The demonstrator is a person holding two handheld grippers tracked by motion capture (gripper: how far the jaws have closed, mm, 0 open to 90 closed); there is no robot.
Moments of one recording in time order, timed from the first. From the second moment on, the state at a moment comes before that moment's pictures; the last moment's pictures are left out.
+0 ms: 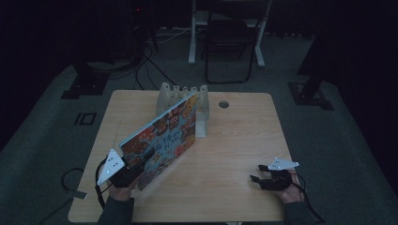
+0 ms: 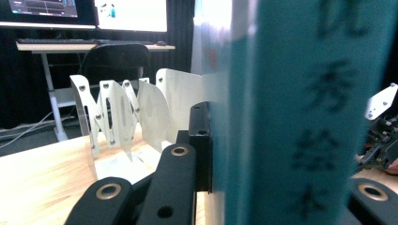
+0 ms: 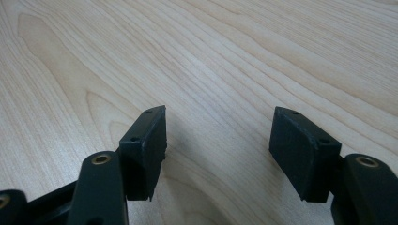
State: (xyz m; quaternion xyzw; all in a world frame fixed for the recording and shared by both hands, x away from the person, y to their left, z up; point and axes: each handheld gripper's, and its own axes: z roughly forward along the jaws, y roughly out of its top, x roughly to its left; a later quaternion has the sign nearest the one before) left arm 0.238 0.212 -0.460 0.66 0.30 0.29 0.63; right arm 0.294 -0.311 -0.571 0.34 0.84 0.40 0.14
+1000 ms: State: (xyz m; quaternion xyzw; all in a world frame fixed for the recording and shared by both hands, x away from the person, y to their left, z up) left arm 0.236 0.218 -0.460 0.64 0.33 0.31 0.62; right arm 0.294 -0.311 -0.571 0.34 0.84 0.40 0.14
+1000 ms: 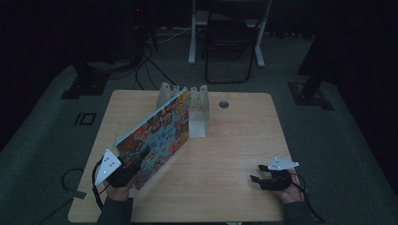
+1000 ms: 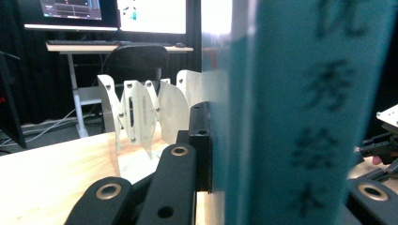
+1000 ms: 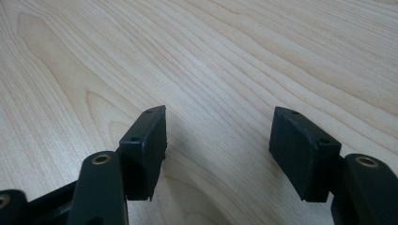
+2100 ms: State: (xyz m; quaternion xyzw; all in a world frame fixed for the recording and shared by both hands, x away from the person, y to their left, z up) left arm 0.238 0.218 -0.460 0.63 0.35 0.33 0.60; right arm 0.294 -0.311 -0.571 0.34 0.84 0.40 0.14
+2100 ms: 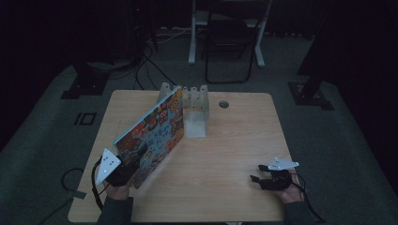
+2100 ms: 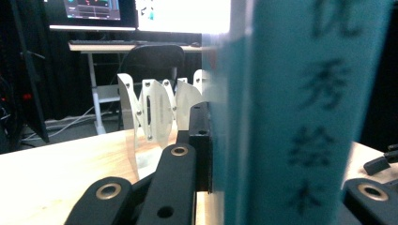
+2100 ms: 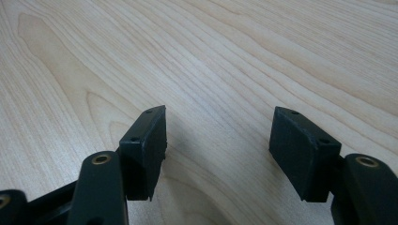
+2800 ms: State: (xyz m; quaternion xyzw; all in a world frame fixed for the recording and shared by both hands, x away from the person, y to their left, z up) left arm 0.242 0.221 -0.461 0.63 0.37 0.35 0.59; right arm 0.294 -0.312 -0.571 0.34 0.84 0.40 0.14
